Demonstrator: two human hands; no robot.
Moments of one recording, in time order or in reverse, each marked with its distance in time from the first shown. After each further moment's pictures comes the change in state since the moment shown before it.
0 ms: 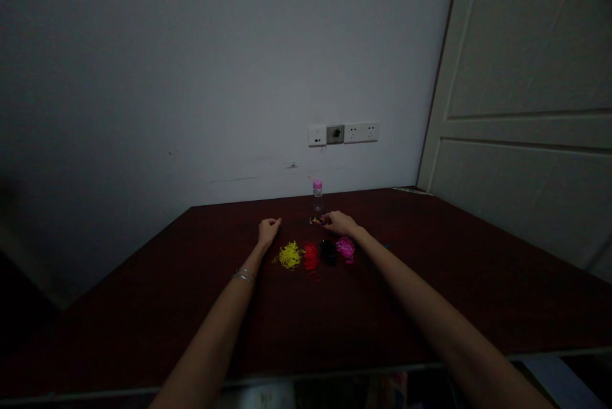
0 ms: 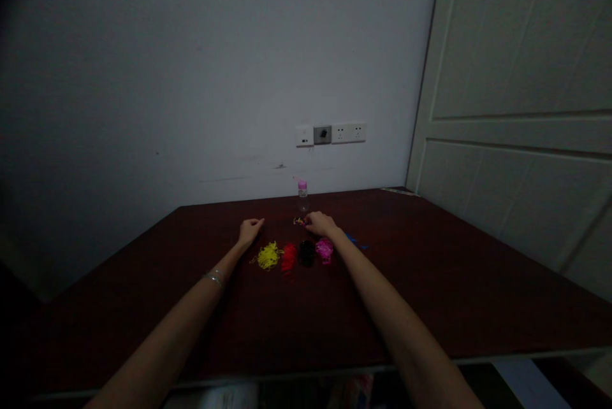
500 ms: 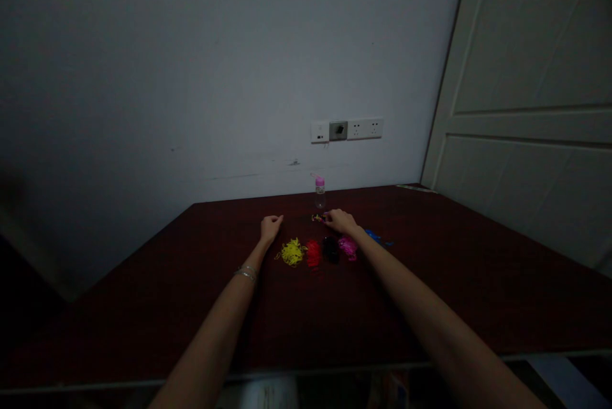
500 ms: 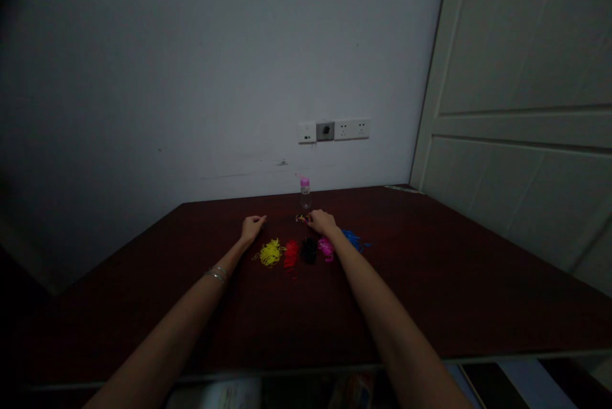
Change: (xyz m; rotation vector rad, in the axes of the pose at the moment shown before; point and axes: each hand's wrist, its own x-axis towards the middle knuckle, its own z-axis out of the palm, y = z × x) left_hand 0.002 -0.005 0.002 -0.041 -0.005 0.038; right_hand 0.013 -0.001 0.017 -0.106 0.001 0.114
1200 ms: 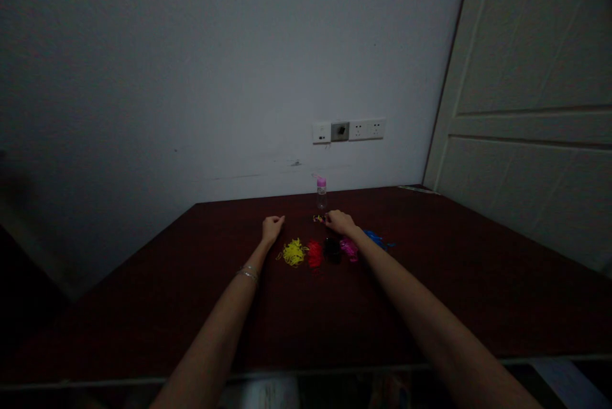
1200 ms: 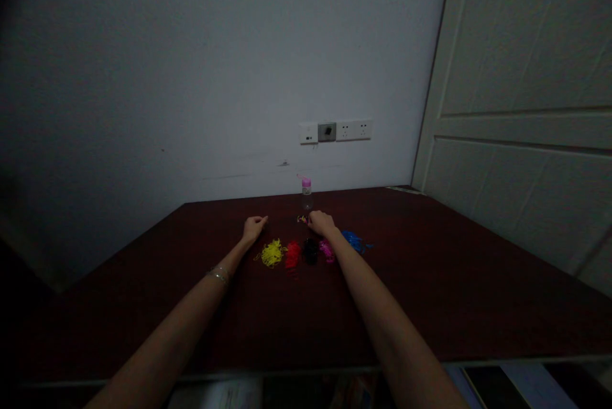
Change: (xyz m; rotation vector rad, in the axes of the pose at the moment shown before) left_hand -0.004 0.007 -0.003 0.007 0.005 -0.009; right_hand 0.005 -0.005 0.003 -0.005 0.000 -0.016
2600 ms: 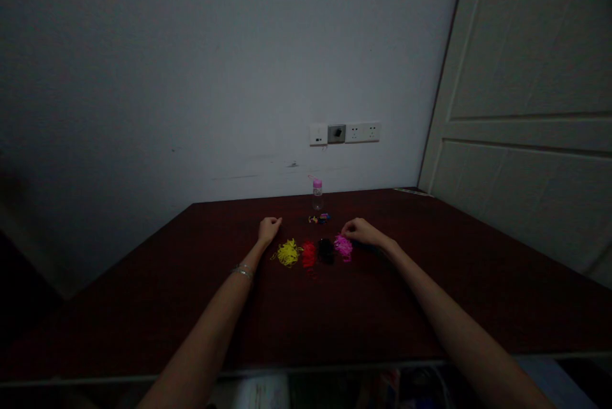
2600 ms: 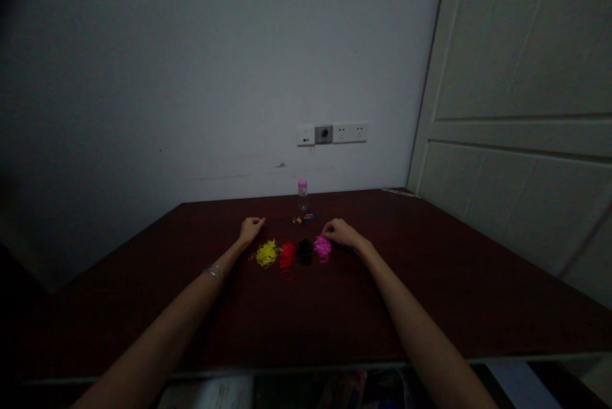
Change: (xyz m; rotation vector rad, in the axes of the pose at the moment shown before) left_hand -0.002 0.001 0.001 0.144 -0.039 0.021; right_hand -0.059 0.066 -0.016 0.471 -0.036 -0.219
